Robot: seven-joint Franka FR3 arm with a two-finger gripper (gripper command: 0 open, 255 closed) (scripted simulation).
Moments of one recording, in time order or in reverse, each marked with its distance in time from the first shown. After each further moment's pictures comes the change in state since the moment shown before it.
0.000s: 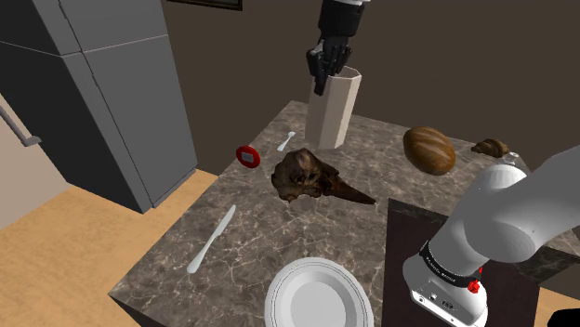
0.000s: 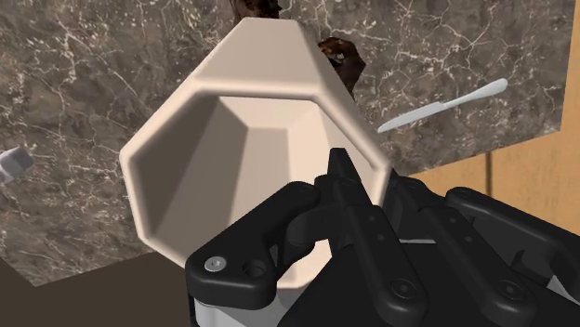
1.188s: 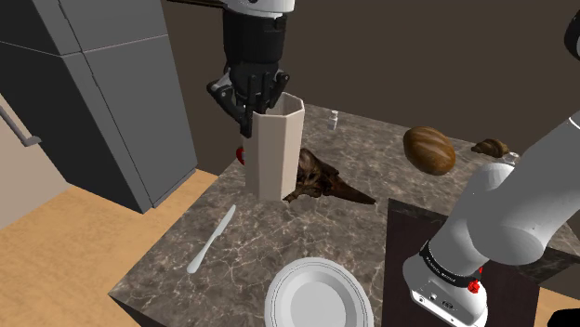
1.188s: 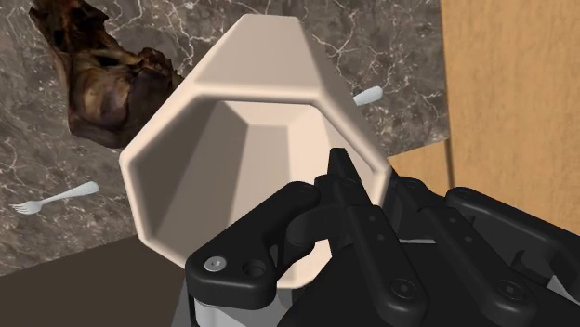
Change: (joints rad) arm 0.109 0.260 0.338 0.251 -0.013 0.019 0.454
